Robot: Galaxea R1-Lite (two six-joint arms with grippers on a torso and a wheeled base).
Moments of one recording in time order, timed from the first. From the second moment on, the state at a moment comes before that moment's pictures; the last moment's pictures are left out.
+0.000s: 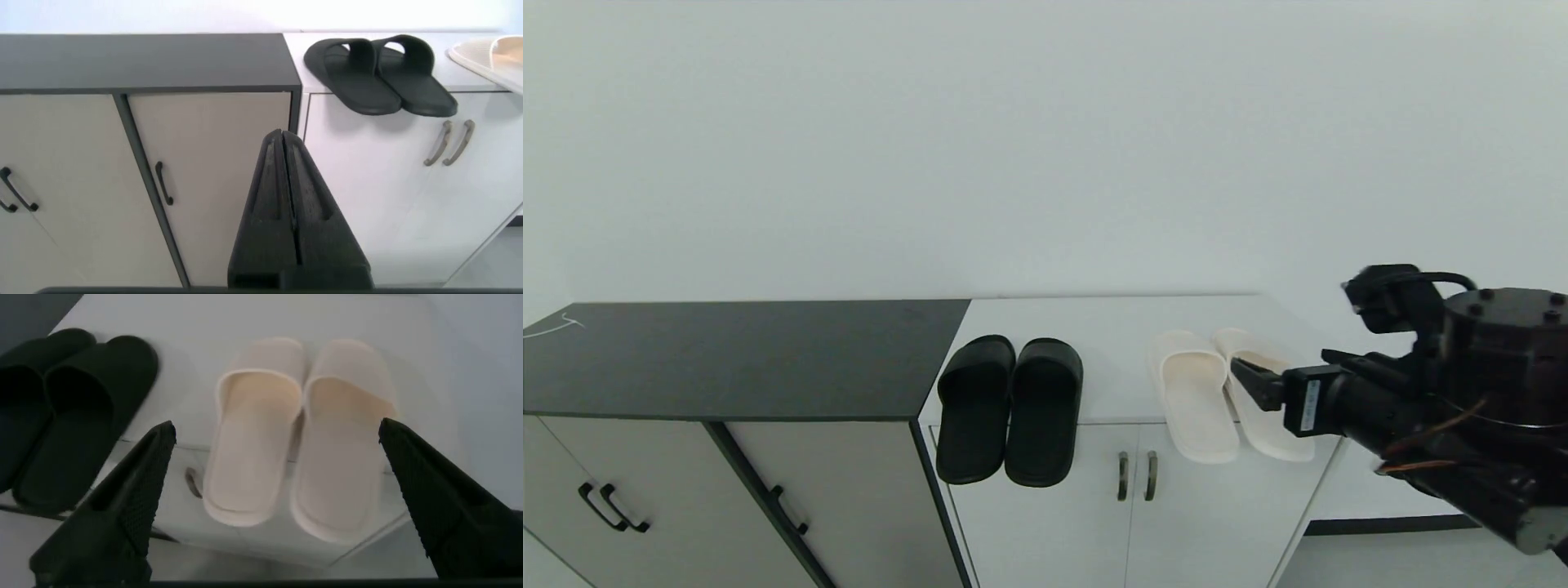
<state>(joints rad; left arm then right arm) 0.00 0.00 0.00 0.00 -0.01 0.00 0.69 1.52 -0.64 -0.62 -0.46 0.19</state>
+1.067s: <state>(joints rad) 0.00 0.00 0.00 0.00 -0.01 0.00 0.58 1.97 -0.87 -0.70 -0.51 0.29</state>
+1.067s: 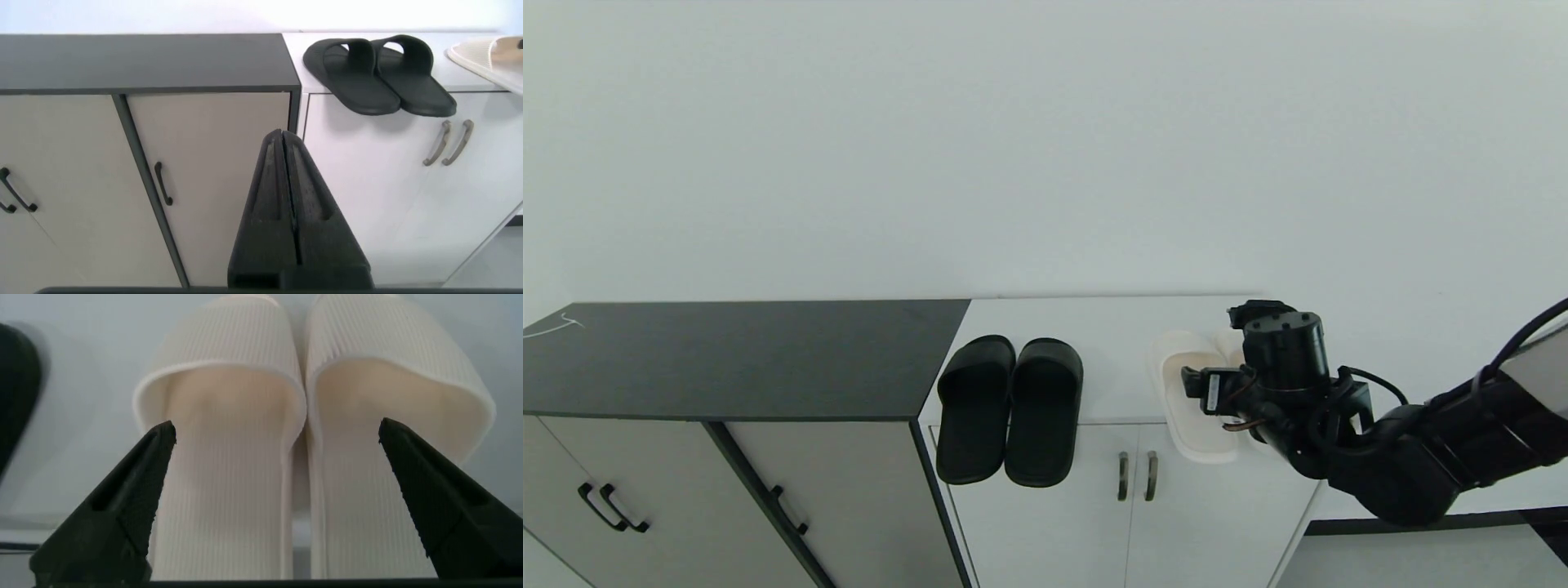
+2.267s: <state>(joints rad) 0.00 0.00 0.00 0.00 -0.01 0.00 0.46 2.21 -1.13 -0.72 -0.50 0.23</state>
